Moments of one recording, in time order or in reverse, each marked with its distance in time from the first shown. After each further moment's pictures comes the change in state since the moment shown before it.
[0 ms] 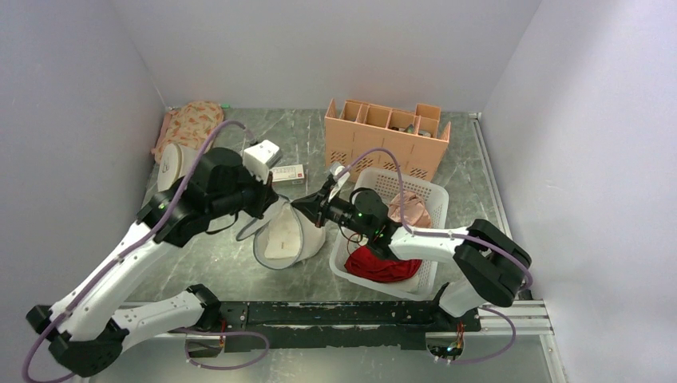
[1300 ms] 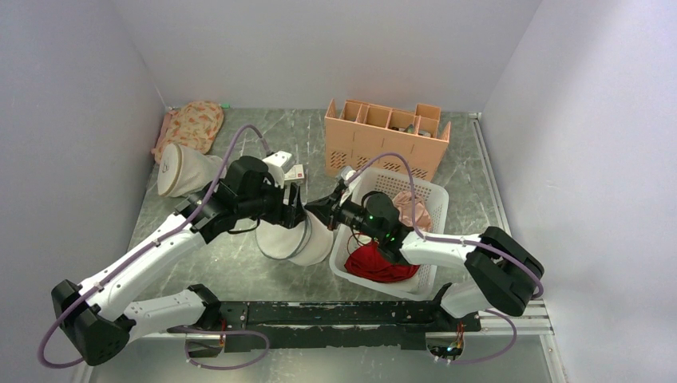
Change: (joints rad) left arm 0.000 0.058 -0.208 0.179 0.099 -0.226; right arm -0.046 -0.080 -0.096 -0.020 -0.018 -0.038
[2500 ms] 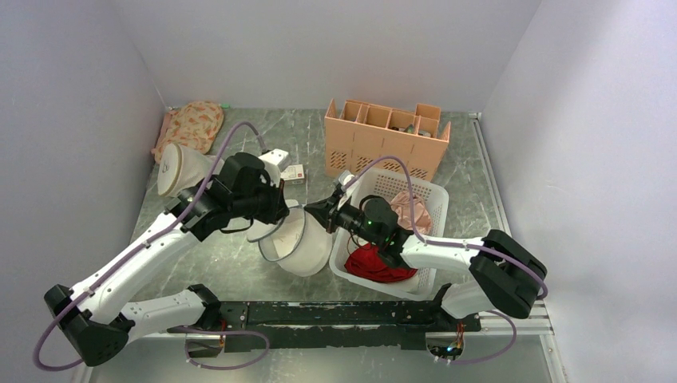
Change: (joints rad) left arm -0.002 -0.003 0.072 -0.122 -0.049 0.014; right arm 0.047 -0.029 -0.012 -0.020 0.080 -0.051
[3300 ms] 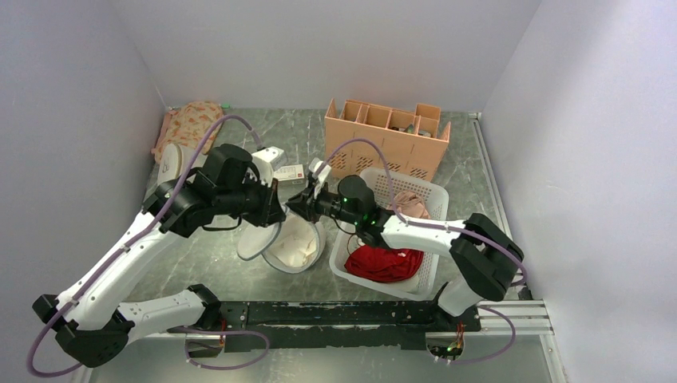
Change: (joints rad) left arm 0.000 -0.013 0.201 -0.239 0.154 0.056; right arm -0.013 0.176 0.257 -0.170 -0.180 -0.090
